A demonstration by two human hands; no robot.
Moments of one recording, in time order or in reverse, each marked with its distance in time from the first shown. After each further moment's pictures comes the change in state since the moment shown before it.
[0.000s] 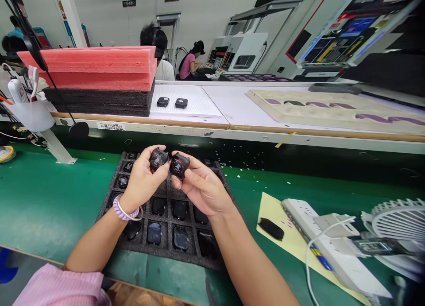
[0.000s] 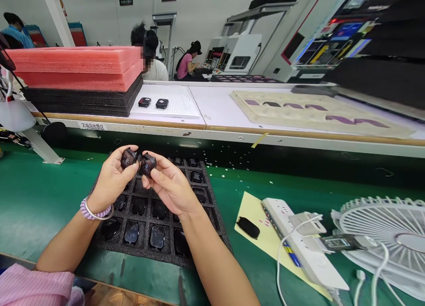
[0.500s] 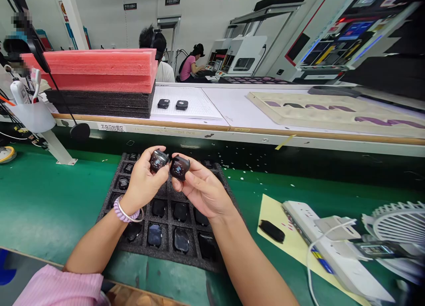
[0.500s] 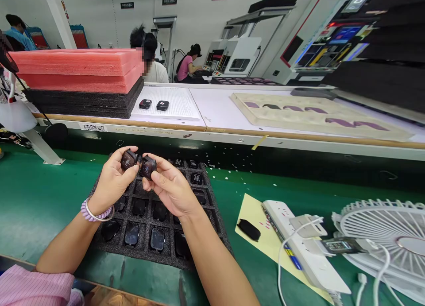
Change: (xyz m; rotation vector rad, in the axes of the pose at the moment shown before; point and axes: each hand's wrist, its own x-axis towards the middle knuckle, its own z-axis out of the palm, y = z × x) left_hand -0.001 0.001 0.000 0.033 0.018 -0.005; right_hand 0.000 -0.002 0.002 -0.046 0.019 0.015
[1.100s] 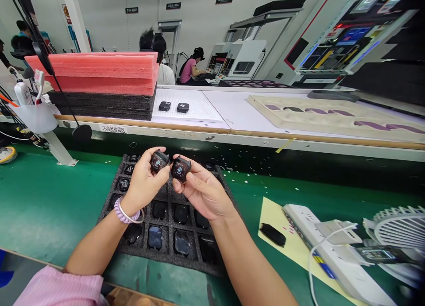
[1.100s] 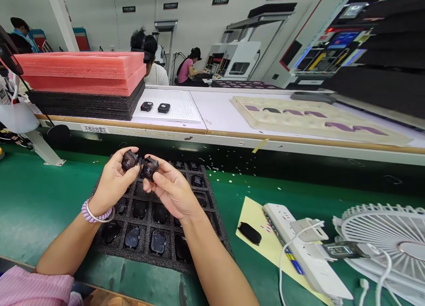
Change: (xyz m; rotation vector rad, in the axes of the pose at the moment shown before) left_hand 0.001 0.002 -0.001 -0.004 0.007 -0.011; right_hand 0.001 0.002 0.000 0.002 0.015 -0.002
